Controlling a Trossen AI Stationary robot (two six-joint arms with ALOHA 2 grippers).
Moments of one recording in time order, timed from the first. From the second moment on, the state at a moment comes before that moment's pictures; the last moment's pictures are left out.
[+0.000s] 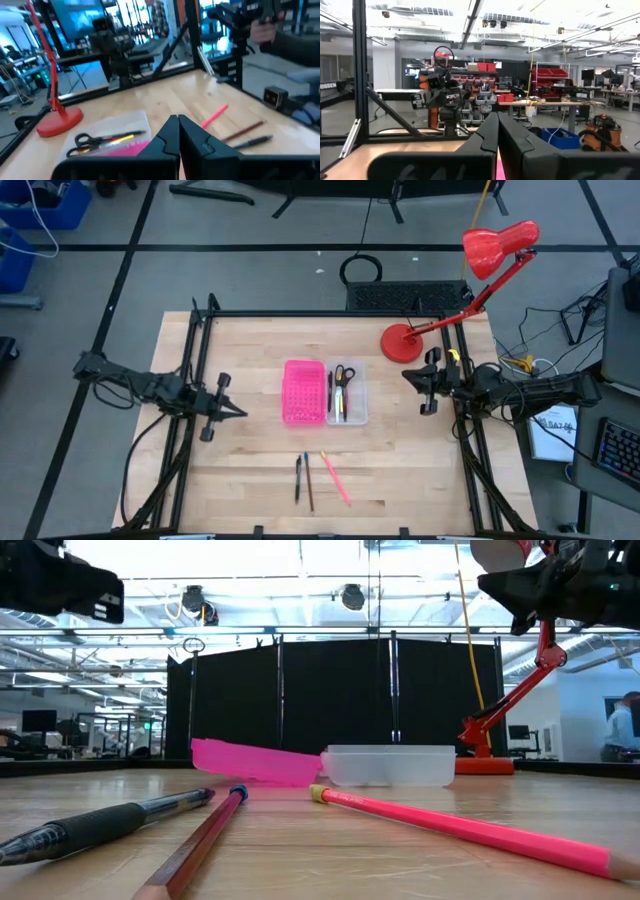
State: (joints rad) left arm -0.34 0.23 0.15 0.03 -0.08 0.19; right arm -0.01 0.38 0.02 0.67 0.16 -0.06
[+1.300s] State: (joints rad) left arm -0.36 0.14 0.02 0.24 -0.29 0.29; right arm 0.30 1.52 1.22 -0.53 0.57 0.56
